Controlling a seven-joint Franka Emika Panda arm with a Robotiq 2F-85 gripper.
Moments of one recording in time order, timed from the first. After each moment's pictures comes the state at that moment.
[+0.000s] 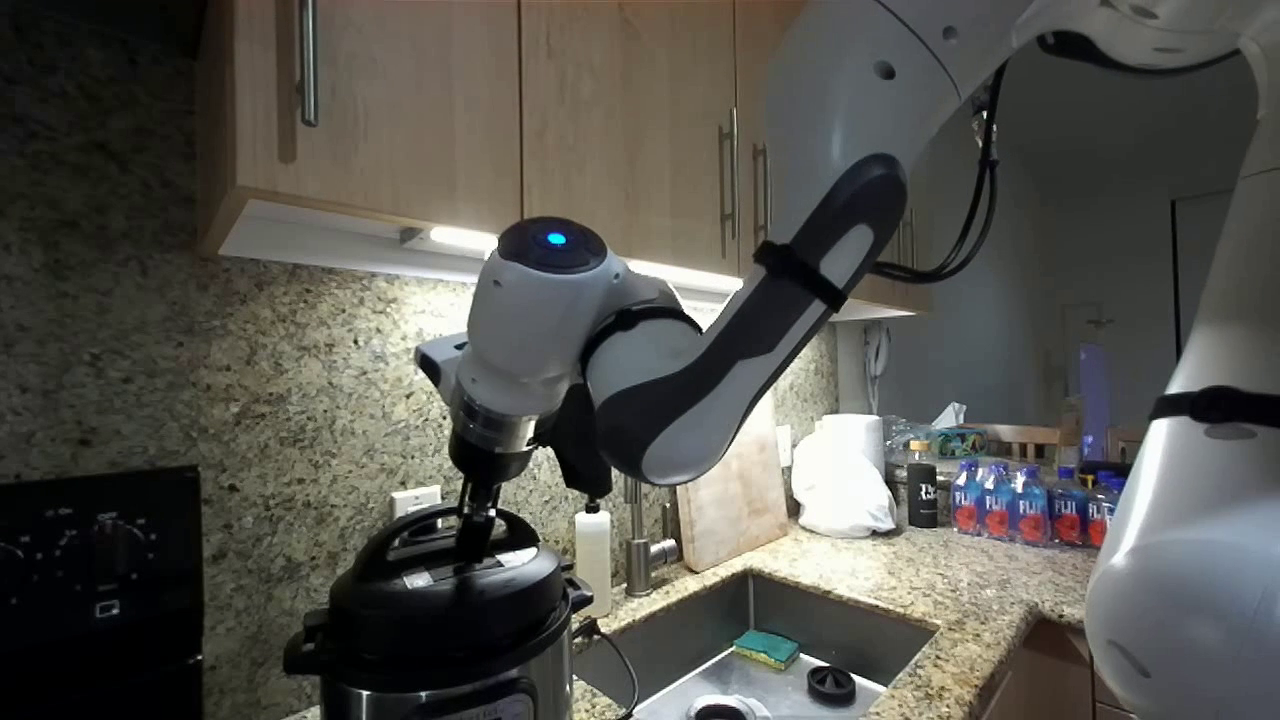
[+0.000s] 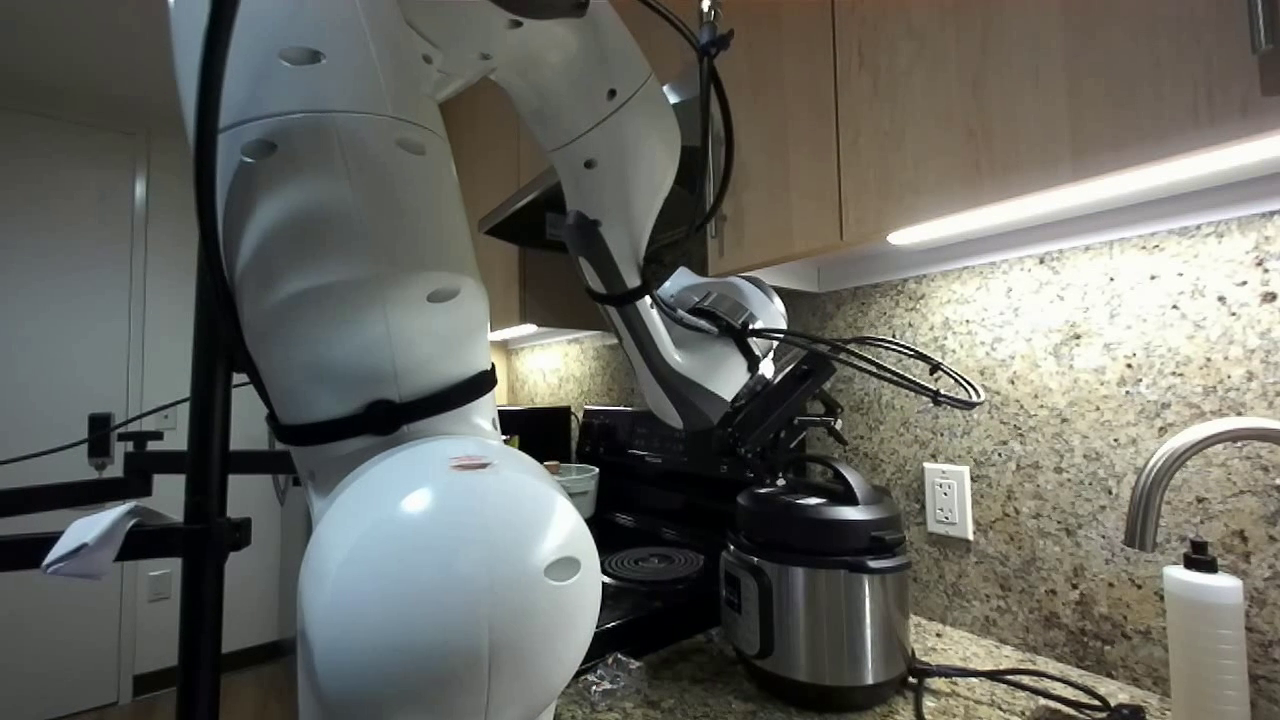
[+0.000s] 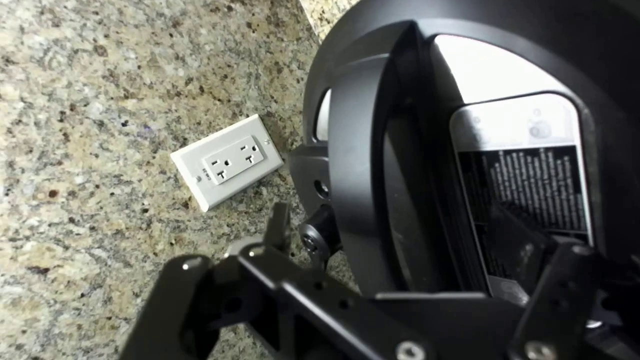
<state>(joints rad) -0.17 -0.25 0.43 -2.48 -1.08 2.85 0.23</state>
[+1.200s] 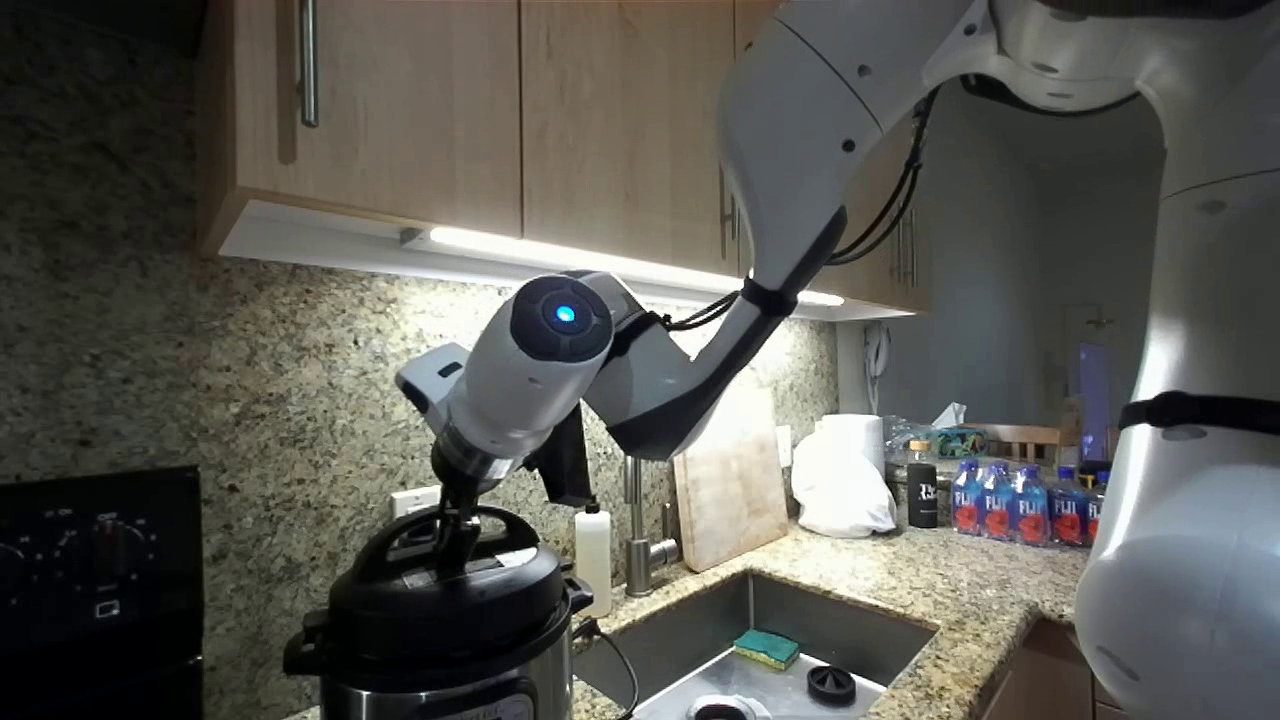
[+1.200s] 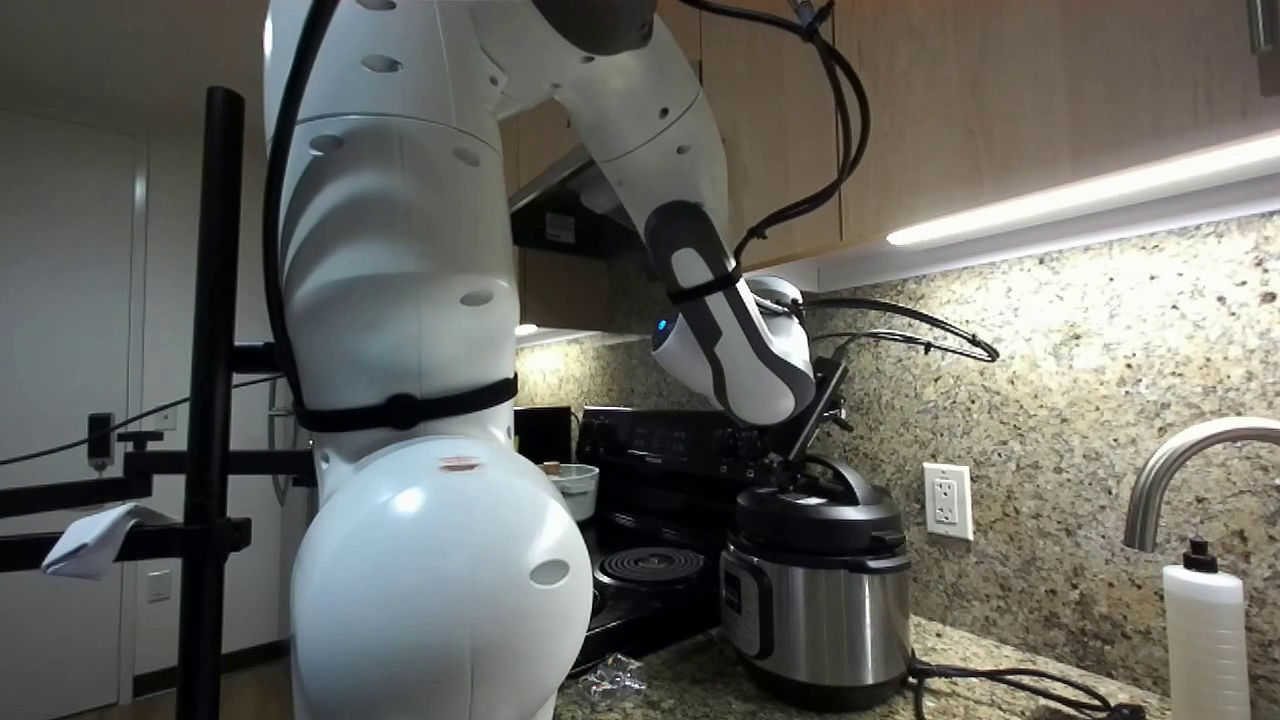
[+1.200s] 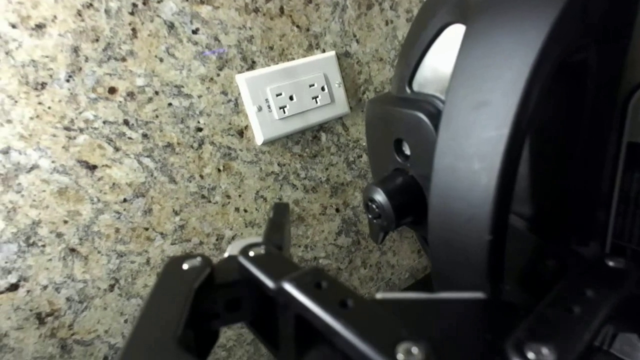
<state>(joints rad) -0.21 -0.11 0.45 -2.32 -1.84 2.84 0.73</state>
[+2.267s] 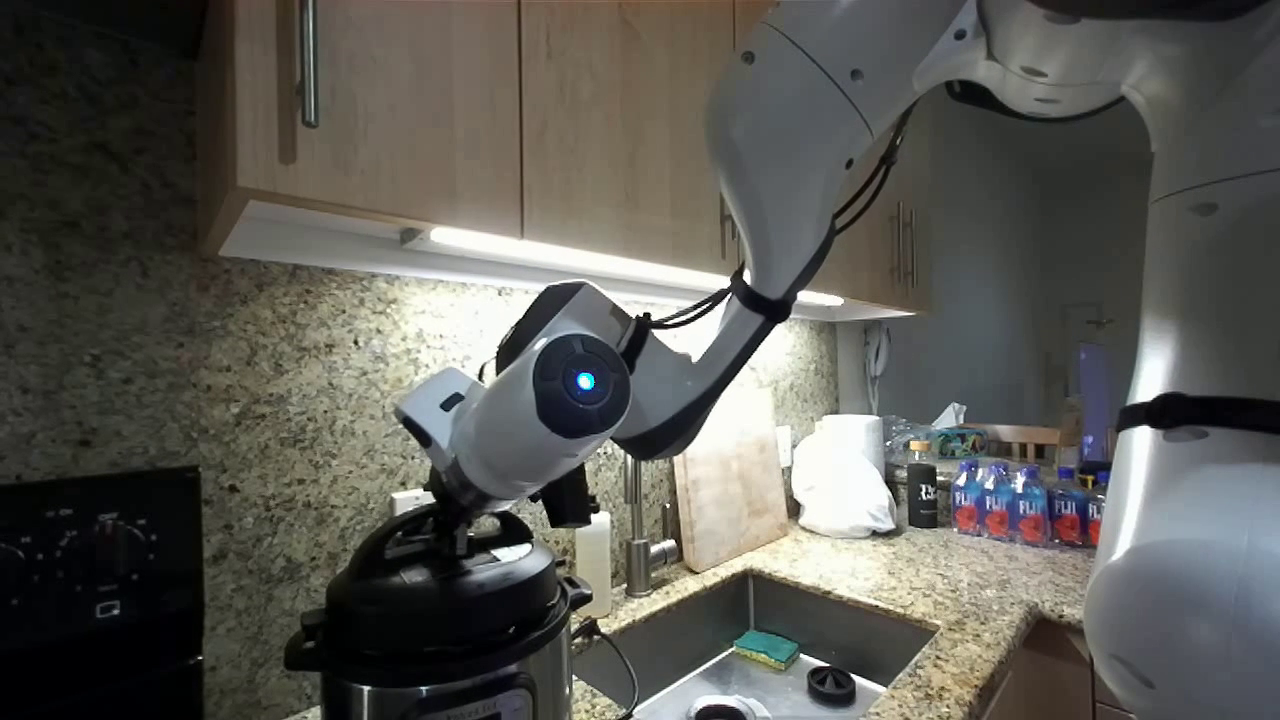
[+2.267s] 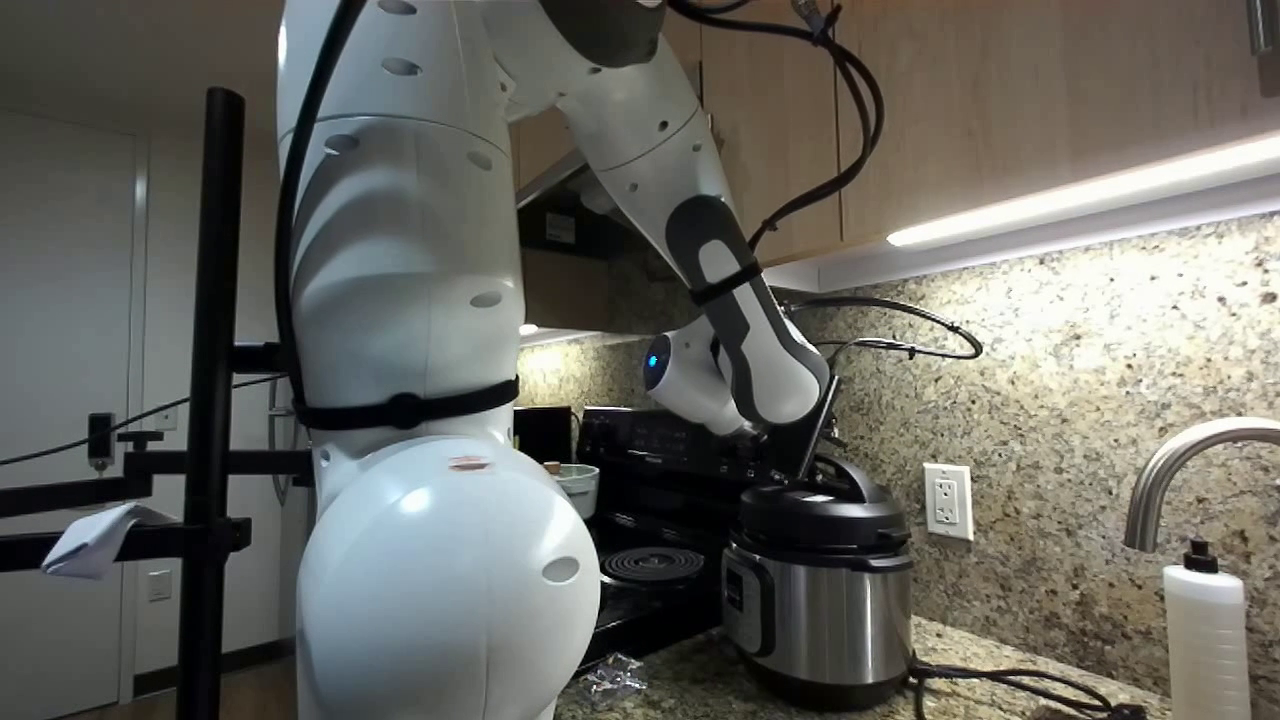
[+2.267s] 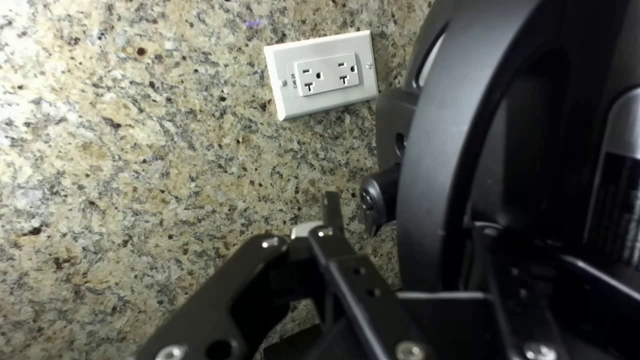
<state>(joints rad) -0.18 -0.08 0.46 -2.33 -2.17 2.73 1.00</state>
